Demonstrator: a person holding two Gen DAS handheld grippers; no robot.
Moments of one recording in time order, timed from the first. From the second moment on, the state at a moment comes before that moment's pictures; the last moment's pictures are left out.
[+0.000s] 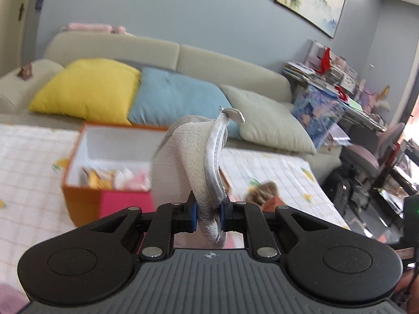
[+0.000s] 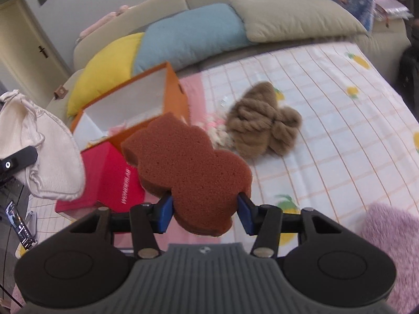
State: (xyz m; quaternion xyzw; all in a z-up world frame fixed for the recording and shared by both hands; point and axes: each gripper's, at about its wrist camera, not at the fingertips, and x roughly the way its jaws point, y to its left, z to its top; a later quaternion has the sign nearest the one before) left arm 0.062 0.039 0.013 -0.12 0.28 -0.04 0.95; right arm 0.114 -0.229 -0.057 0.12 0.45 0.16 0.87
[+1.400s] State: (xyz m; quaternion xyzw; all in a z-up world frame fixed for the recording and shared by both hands) left arm 0.254 0.103 -0.072 0.16 0.43 0.03 0.89; right arm 0.317 0.003 -0.083 -0.26 0.38 0.22 0.86
